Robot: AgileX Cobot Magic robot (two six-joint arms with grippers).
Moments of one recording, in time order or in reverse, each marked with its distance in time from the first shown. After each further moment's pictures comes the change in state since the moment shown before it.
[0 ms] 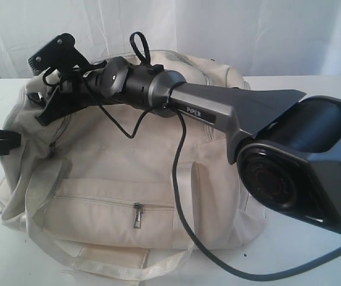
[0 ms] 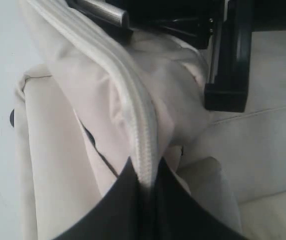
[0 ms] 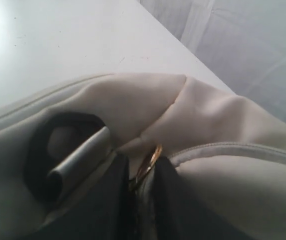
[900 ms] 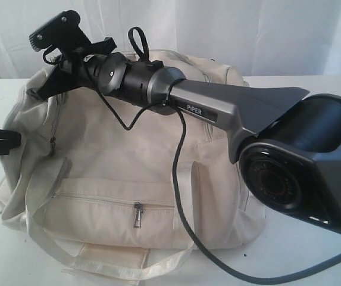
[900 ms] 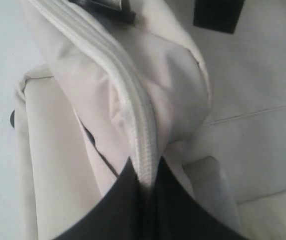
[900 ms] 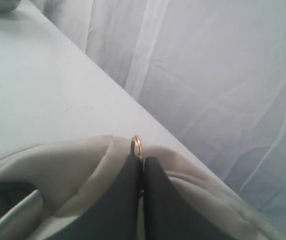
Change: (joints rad) left arm 0.000 0.000 0.000 0.000 0.000 0.001; right arm 0.002 -0.017 0.000 -0.002 -0.241 0.000
